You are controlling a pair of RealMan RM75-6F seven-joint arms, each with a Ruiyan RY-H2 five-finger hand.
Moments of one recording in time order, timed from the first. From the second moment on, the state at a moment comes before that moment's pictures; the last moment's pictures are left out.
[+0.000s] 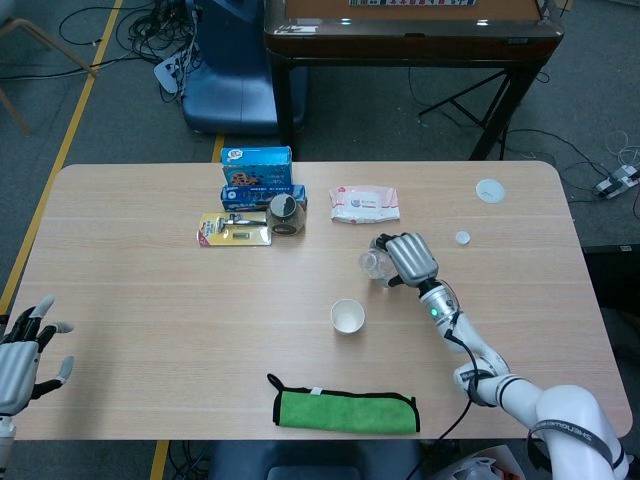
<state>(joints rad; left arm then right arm) -0.09 -1.05 -0.04 -1.72 1.40 1.42 0.14 0.79 -1.81 0.16 -0.75 -1.44 0.96 0.20</state>
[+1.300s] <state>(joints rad) -0.09 -1.04 -0.04 -1.73 1.39 1.42 0.13 0.84 -1.67 0.11 -0.98 -1.41 0.92 -0.64</state>
